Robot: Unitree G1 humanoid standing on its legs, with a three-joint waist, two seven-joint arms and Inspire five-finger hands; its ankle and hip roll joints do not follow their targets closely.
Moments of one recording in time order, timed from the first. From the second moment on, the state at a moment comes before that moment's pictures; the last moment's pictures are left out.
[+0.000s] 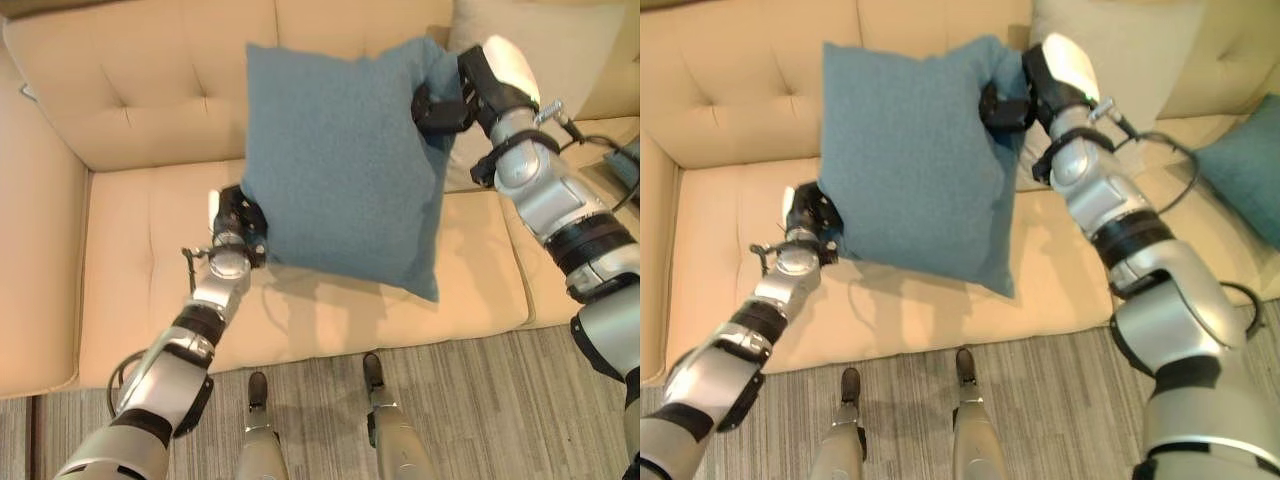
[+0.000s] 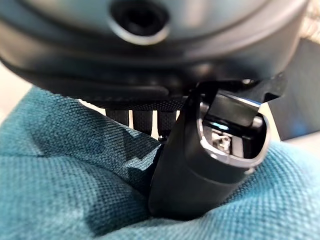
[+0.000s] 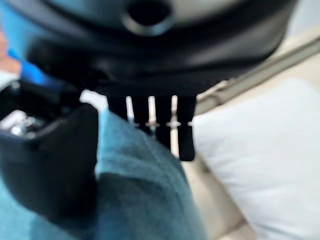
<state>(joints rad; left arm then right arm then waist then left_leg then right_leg) -0.99 0.38 -0.38 1.00 -0.45 -0.08 0.45 -1.42 -0.74 0.90 0.88 0.06 0.01 -0.25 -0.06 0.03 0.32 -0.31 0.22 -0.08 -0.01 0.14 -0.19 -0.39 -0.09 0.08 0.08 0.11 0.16</state>
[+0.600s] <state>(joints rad) -1.33 0.46 -0.38 1.32 -0.37 -0.09 0.52 -1.64 -0.65 0.84 1.15 0.37 -0.04 -0.33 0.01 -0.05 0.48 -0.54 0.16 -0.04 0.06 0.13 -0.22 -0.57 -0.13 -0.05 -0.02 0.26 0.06</state>
